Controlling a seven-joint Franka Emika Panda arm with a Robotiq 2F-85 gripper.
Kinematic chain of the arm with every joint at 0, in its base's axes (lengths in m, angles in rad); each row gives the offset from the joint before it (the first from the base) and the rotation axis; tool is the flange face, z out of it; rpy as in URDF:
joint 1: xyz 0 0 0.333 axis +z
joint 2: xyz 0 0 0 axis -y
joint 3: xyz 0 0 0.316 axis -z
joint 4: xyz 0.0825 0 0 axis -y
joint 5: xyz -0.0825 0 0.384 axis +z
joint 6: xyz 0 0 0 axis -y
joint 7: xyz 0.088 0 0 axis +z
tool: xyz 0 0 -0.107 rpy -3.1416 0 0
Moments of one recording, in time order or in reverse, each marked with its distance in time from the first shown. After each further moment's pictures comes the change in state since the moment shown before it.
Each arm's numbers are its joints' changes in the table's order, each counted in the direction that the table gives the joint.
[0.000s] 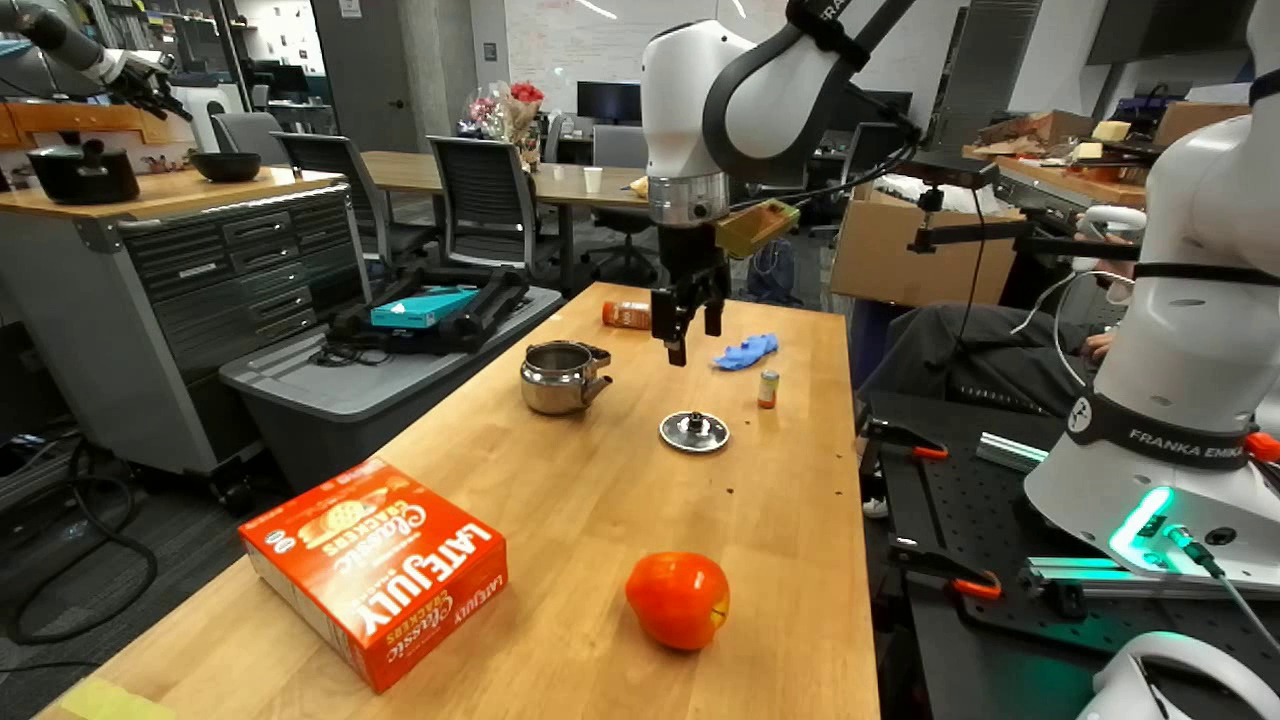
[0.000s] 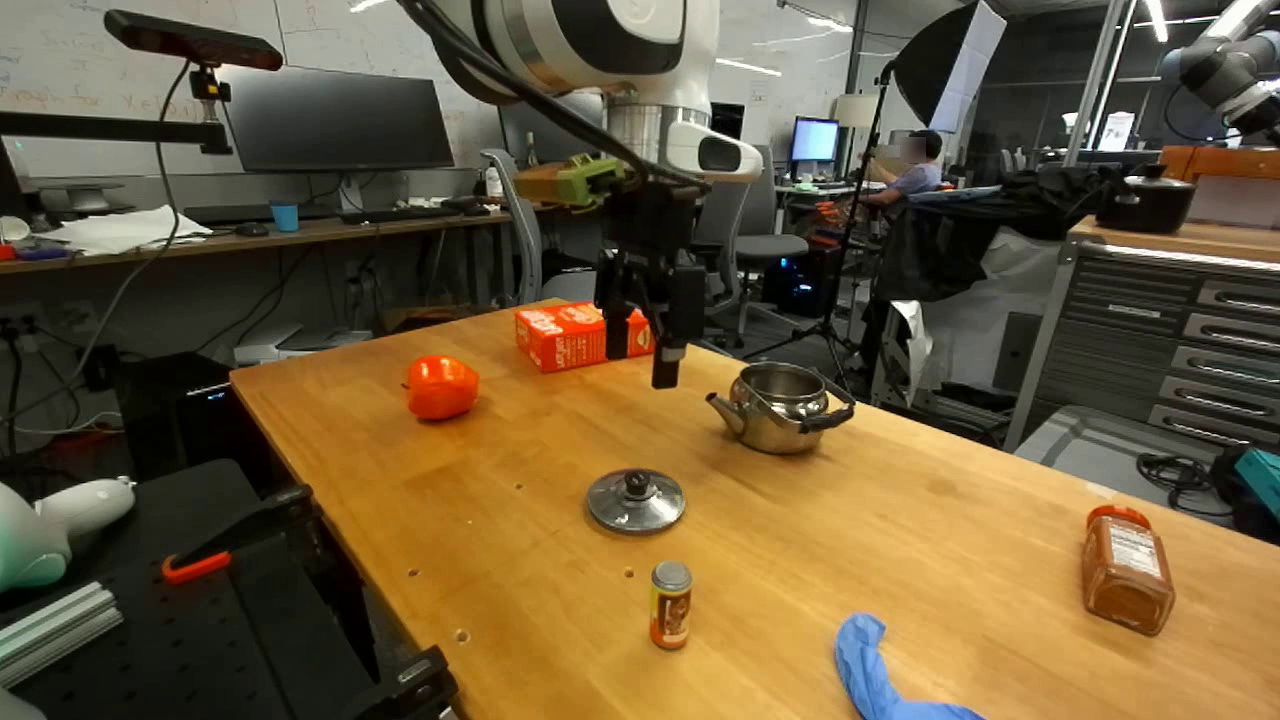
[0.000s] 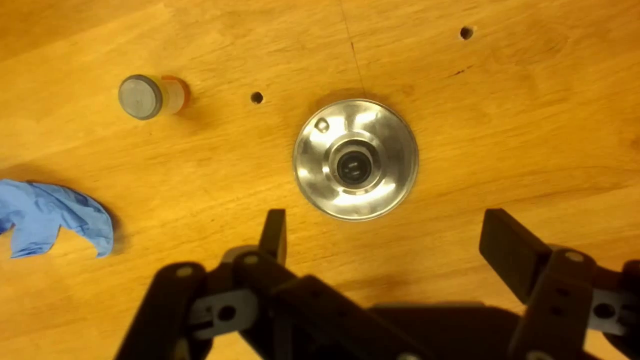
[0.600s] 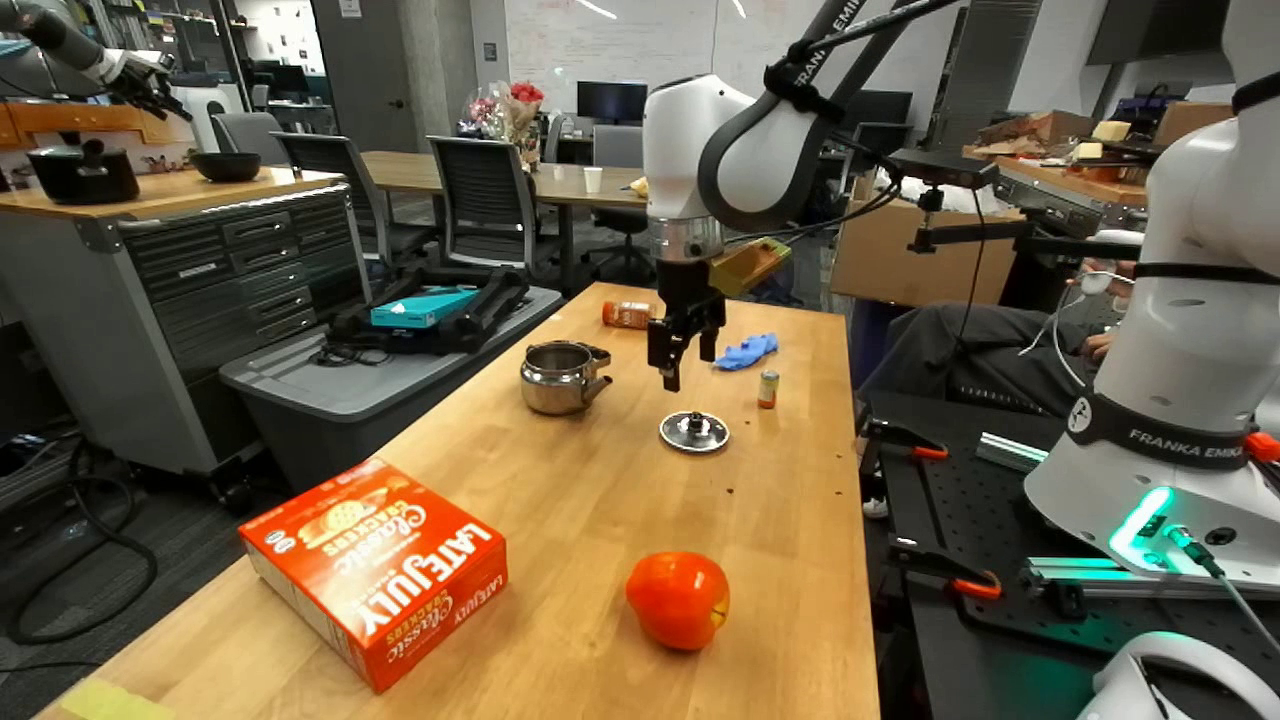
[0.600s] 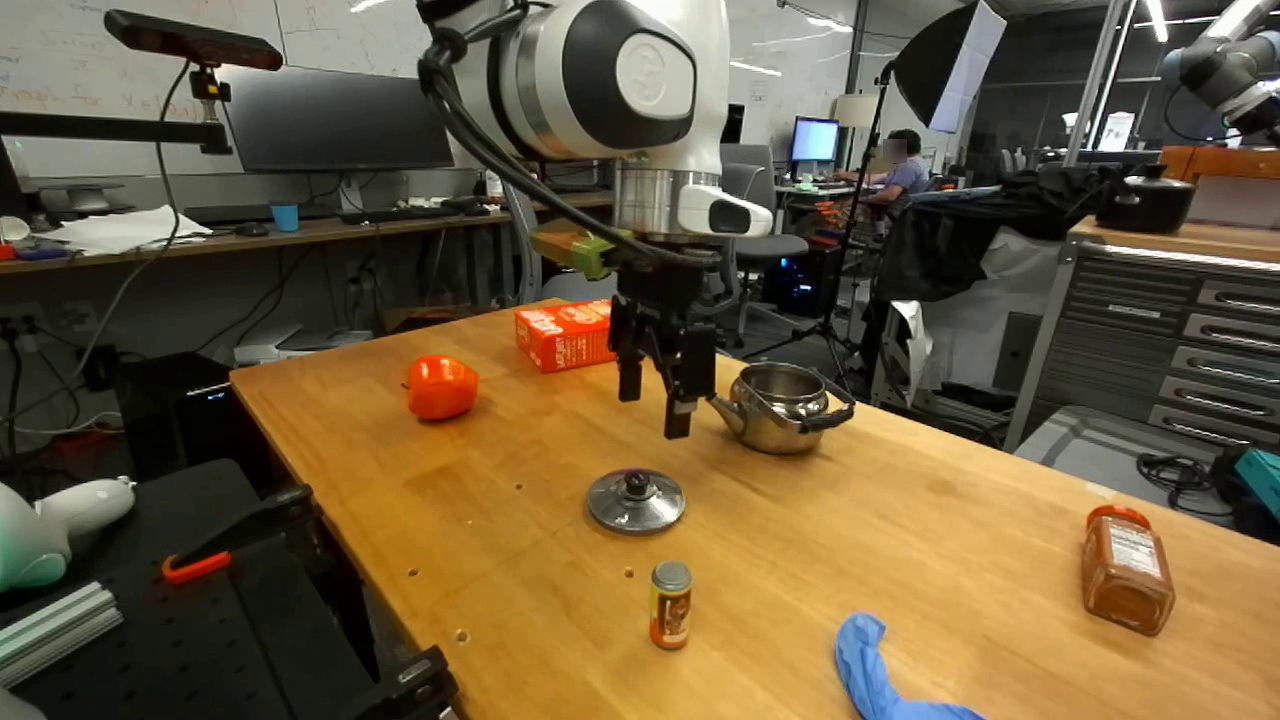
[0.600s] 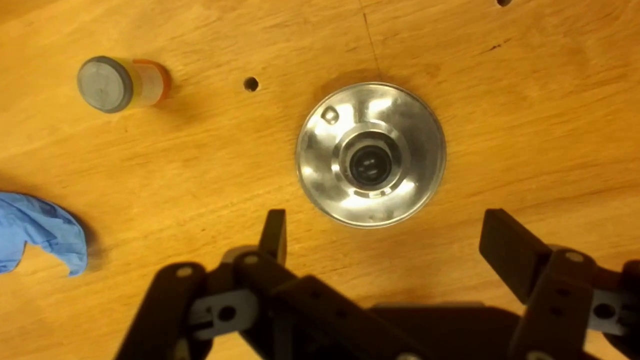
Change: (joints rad) arm 0.000 -0.107 0.027 -0.002 0.000 0.133 0.000
